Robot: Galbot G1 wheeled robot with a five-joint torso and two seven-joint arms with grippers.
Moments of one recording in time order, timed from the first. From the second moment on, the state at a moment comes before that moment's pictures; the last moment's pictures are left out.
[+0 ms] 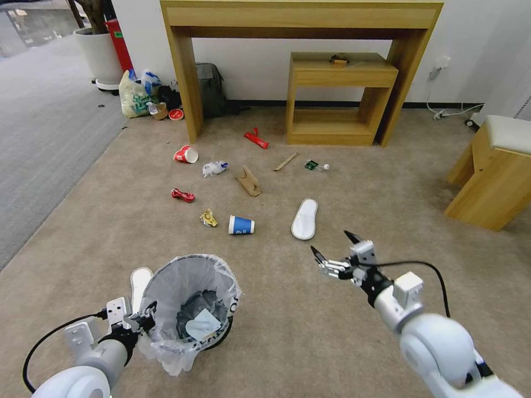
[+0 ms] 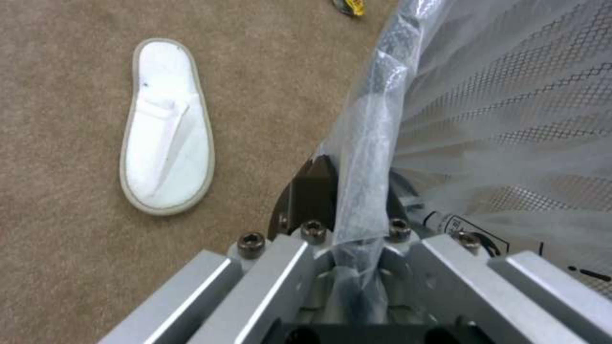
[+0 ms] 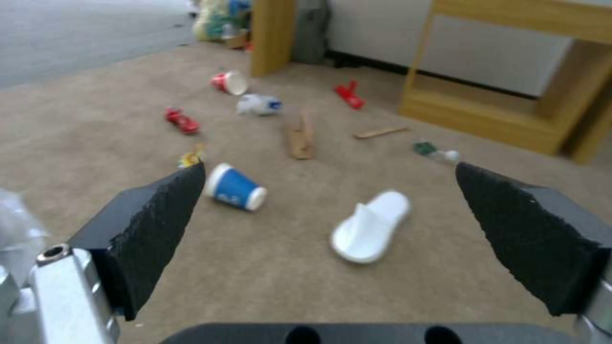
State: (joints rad) left arm 1.67 -1.40 -0.82 -2.26 -0.67 0.74 -0.17; right arm -1.51 1.10 0.47 2.18 0.24 -0.20 -0.05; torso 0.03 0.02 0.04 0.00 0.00
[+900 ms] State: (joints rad) left arm 1.68 -1.40 -0.81 -2.28 -0.67 0.74 -0.17; right arm -1.53 1.15 0.44 2.20 0.20 -0.16 -0.04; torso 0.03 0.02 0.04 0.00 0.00
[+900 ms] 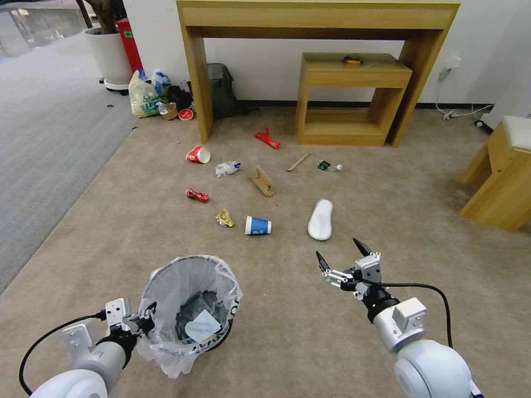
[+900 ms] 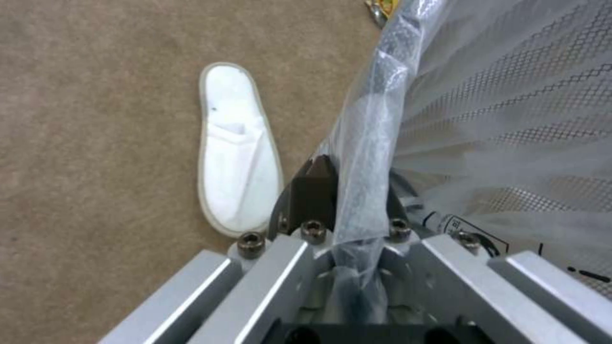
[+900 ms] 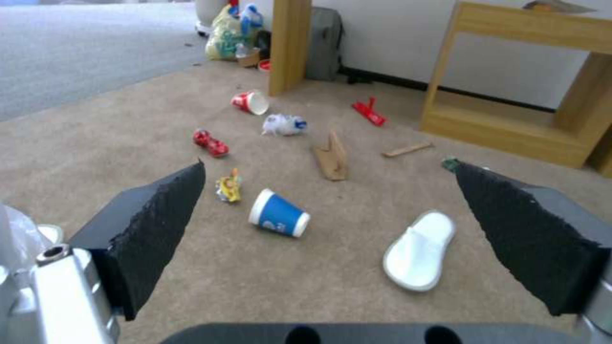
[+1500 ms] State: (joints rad) left arm 1.68 -1.40 -0.82 -2.27 -0.67 0.74 -0.17; right arm -1.53 1.16 0.43 2.19 0.19 -0.17 -0.06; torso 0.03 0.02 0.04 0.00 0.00
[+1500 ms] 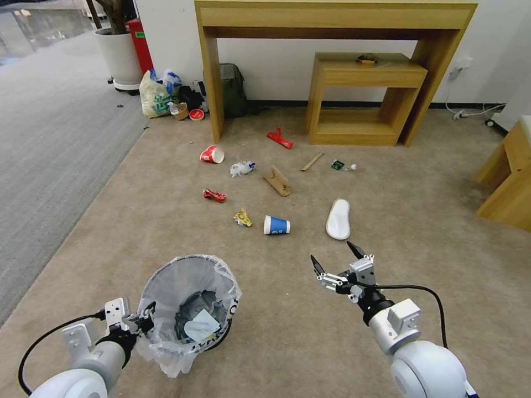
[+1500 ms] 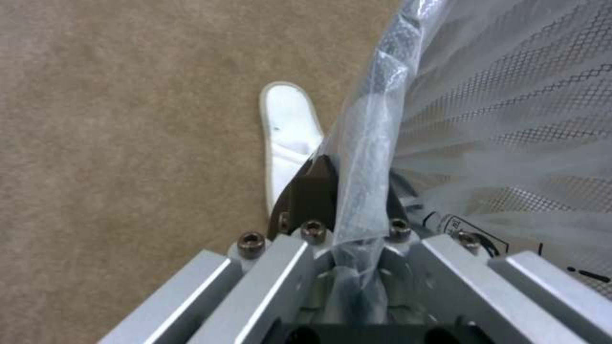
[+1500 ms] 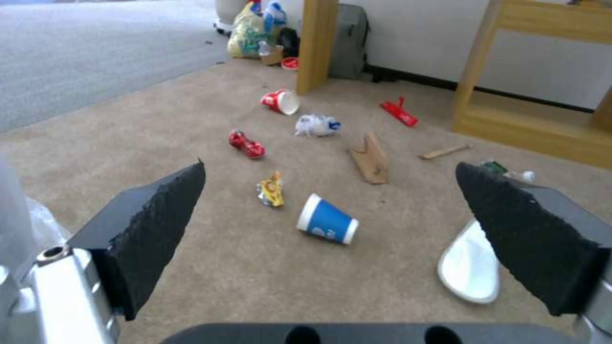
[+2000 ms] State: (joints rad) left arm 1.68 -1.40 -0.83 -2.26 -0.67 0.74 -0.16; right arm -1.55 1.16 0.43 2.20 0.18 -0.17 -0.07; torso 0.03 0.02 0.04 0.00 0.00
